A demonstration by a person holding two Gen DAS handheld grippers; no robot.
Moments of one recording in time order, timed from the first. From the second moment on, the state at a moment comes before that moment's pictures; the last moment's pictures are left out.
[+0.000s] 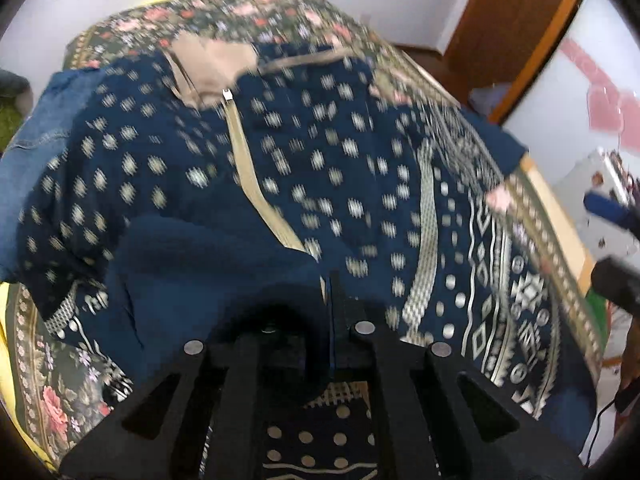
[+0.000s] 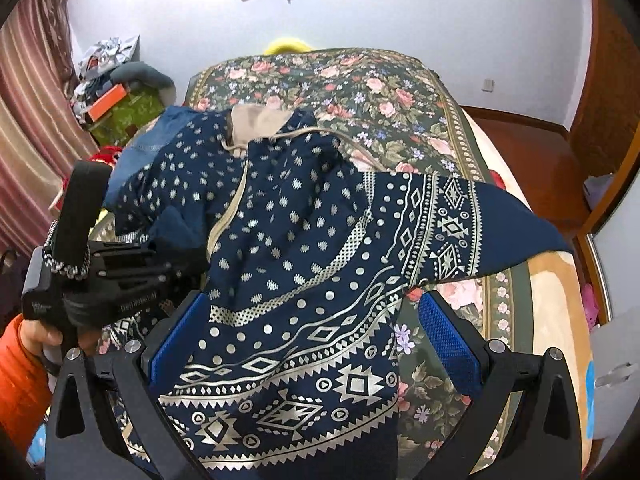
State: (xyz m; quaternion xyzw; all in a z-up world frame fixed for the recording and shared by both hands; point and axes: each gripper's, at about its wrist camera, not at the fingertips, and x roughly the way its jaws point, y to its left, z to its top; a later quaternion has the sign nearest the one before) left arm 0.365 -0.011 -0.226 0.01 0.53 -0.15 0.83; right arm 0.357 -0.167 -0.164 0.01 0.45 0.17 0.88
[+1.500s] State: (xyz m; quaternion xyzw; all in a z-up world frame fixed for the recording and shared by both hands) left arm 0.202 0.222 -0.232 -0.15 0.50 0.03 0.85; right arm 0.344 0.130 -0.293 -0.48 0.43 0.33 0.70
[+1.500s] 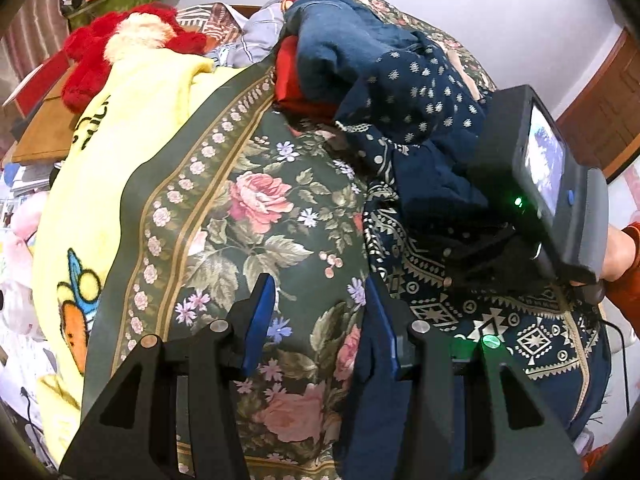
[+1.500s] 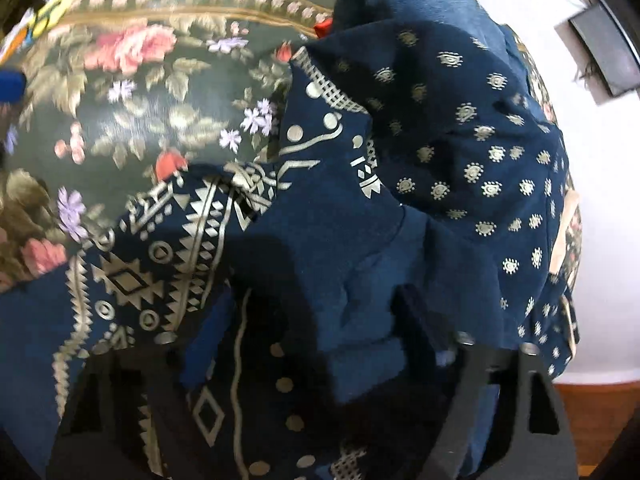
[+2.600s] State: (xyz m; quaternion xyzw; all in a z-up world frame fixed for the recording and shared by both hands) left arm 0.301 0.174 -0.241 -0.04 0.47 0.05 0.88; right arm 0.425 -0.081 -0.074 0.00 0.32 0.28 0.91
